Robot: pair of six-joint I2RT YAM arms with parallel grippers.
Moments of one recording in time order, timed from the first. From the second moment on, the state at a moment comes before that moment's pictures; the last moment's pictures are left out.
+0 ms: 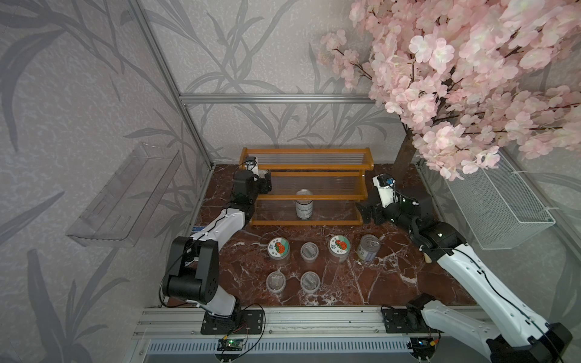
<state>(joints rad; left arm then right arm) -0.13 1.55 0.98 0.28 -0.05 -0.08 0.44 0.99 1.00 -0.45 -0.03 0.02</state>
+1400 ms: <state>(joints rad) -0.96 0.97 0.72 -0.08 -0.17 -0.17 0.41 0.99 0.96 -0.43 -0.05 0.01</state>
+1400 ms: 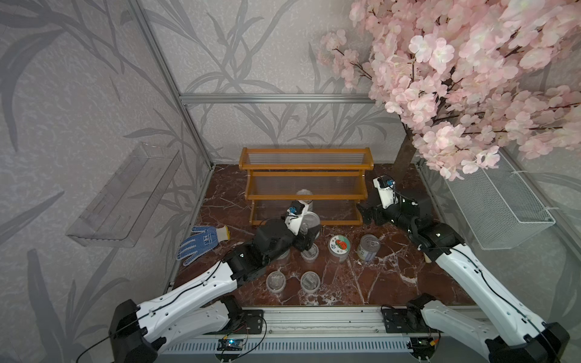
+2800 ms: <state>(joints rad) -1.27 1.58 0.73 0.16 0.02 0.00 0.36 0.90 0.97 -0.63 -0.09 0.03</state>
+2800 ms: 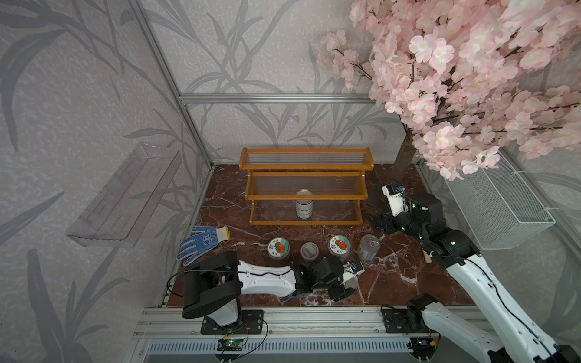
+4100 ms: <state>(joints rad) -1.27 1.58 0.73 0.06 0.00 0.03 0.36 0.92 0.95 -0.61 -0.09 0.02</state>
